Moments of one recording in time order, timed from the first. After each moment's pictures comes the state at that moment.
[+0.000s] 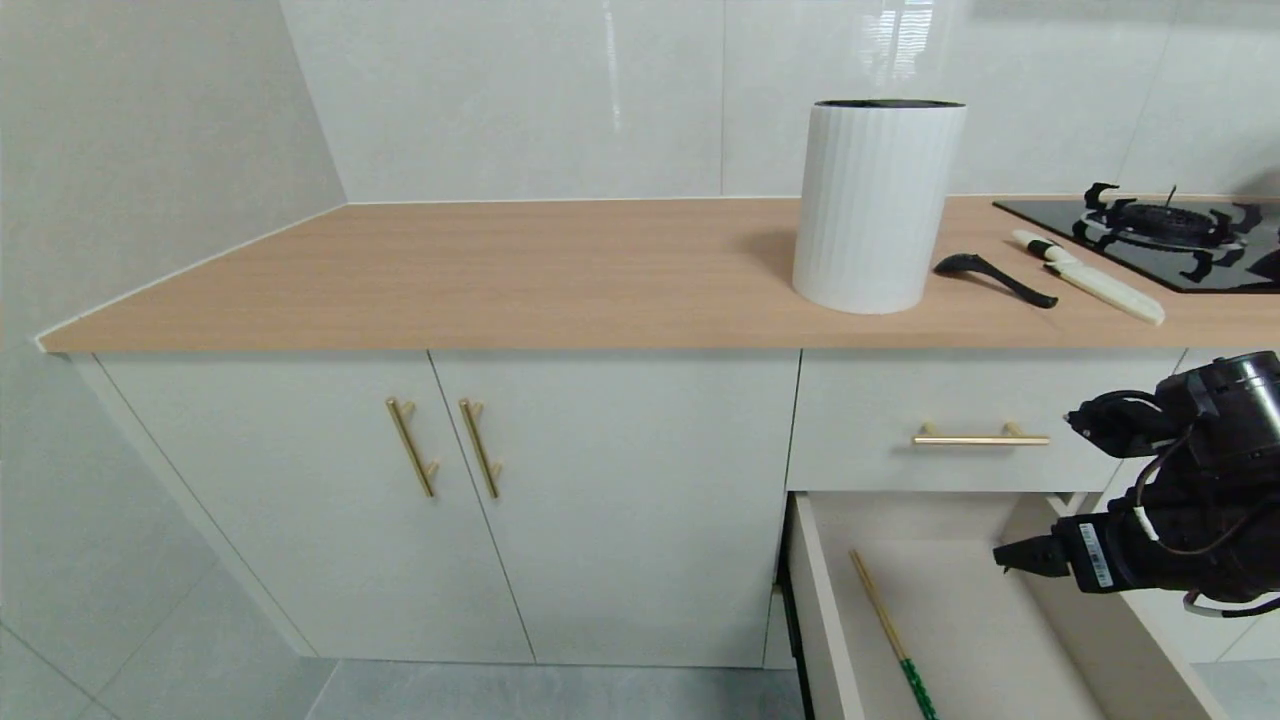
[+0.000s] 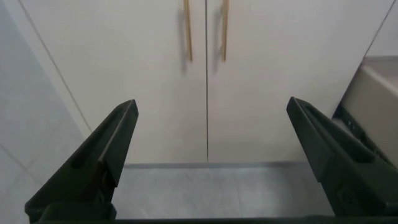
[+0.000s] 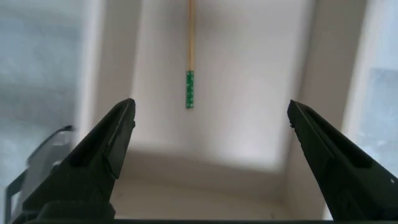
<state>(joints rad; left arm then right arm) 0.00 0.00 -0.01 -0.01 -0.03 0.01 0.18 1.53 -0.75 0.07 -0.04 0.07</state>
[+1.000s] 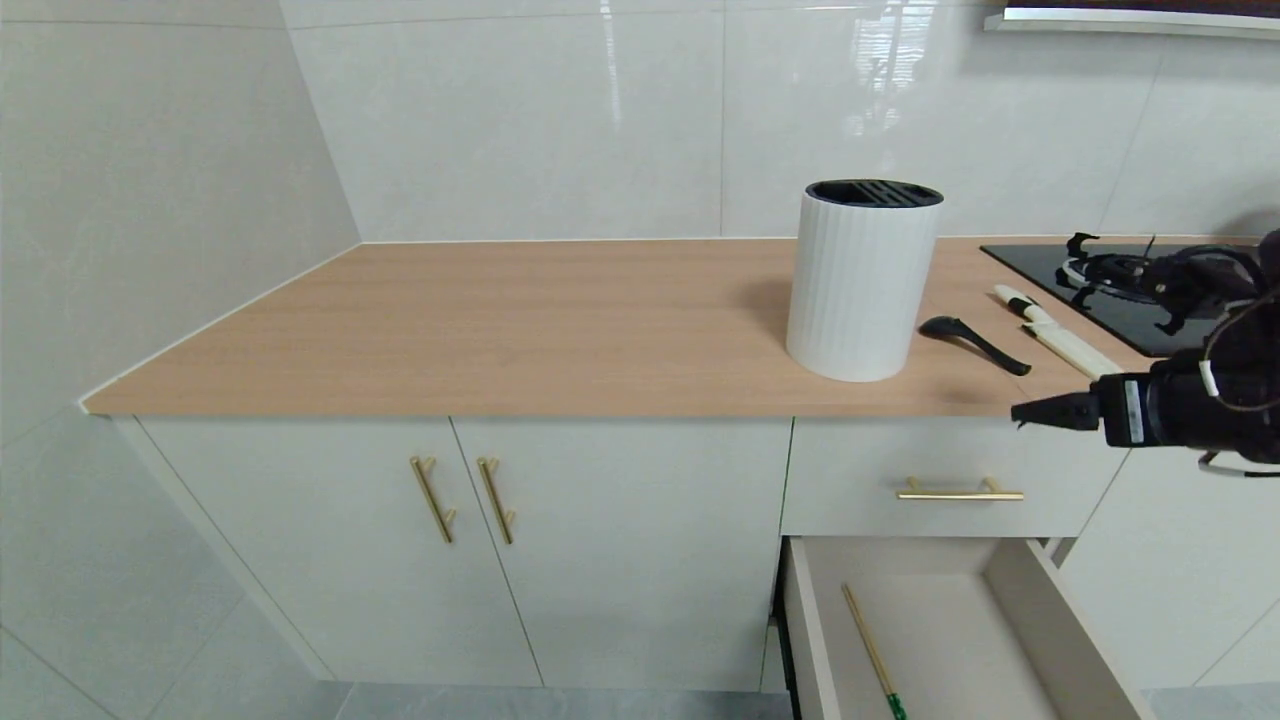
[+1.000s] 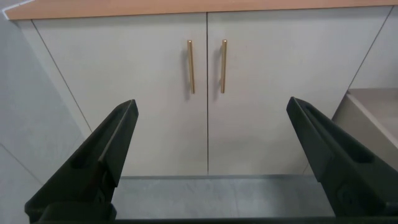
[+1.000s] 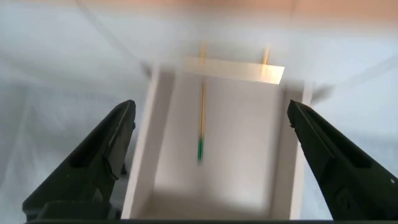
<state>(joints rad) 0.00 0.00 0.00 -0.01 -0.03 0.01 0.05 1.52 -1.03 0.07 0.13 0.00</state>
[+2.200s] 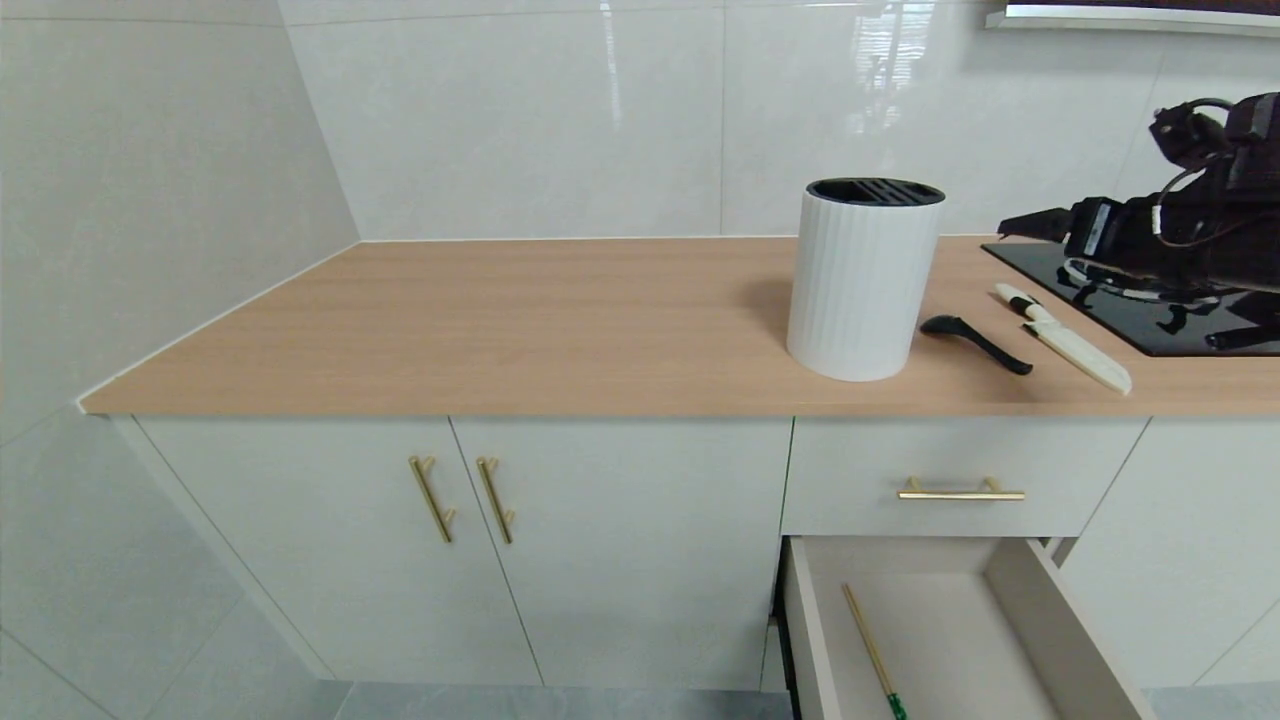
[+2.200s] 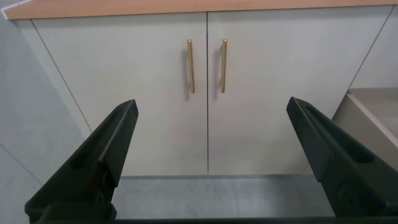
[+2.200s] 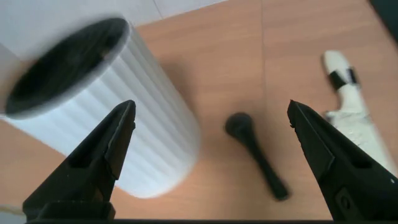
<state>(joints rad) 0.00 0.00 0.00 -0.01 -0.03 0.01 -0.08 1.88 -1.57 -0.10 0.28 0.17</state>
